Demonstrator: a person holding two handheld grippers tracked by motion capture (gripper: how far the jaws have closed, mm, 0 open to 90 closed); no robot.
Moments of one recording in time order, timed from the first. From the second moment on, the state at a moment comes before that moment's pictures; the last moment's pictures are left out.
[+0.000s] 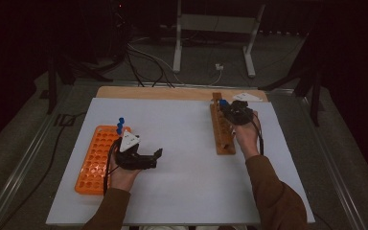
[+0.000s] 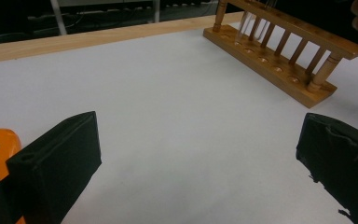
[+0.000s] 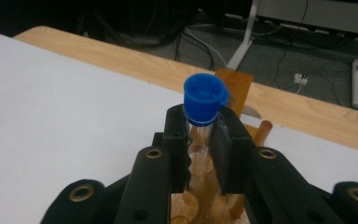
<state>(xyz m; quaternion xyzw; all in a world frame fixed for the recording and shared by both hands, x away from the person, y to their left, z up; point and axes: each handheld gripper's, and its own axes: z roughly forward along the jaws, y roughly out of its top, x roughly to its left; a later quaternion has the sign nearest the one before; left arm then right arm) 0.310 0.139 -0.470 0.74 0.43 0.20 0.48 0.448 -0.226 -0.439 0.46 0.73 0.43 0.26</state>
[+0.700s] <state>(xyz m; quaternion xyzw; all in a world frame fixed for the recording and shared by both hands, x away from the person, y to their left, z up) 0.310 0.137 -0.470 0.74 0.43 0.20 0.48 0.422 -0.233 -0.393 0.42 0.72 0.47 0.28</state>
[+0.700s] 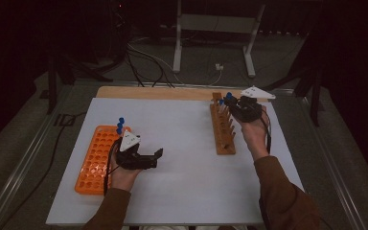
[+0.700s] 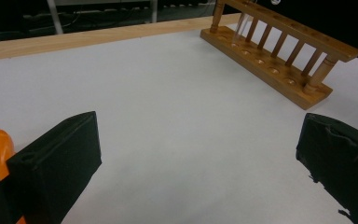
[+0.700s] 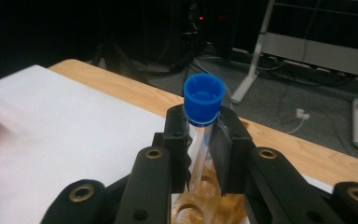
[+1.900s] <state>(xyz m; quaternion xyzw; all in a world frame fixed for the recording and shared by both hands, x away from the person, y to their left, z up) 0.313 0.069 -0.448 0.77 0.36 0.20 0.50 0.366 -0.198 -0.408 0.35 0.77 0.50 0.17</state>
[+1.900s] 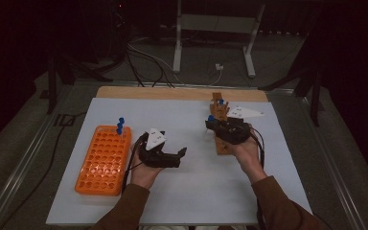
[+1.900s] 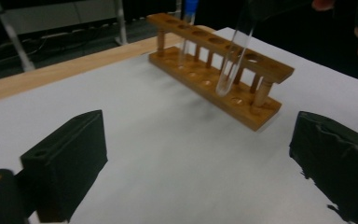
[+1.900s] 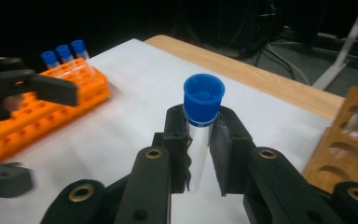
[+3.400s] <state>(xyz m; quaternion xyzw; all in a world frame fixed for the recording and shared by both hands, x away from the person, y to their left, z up) 0.324 0.029 -0.455 0.78 0.33 0.23 0.48 0.342 -0.186 -0.413 0.32 0.78 0.52 0.11</state>
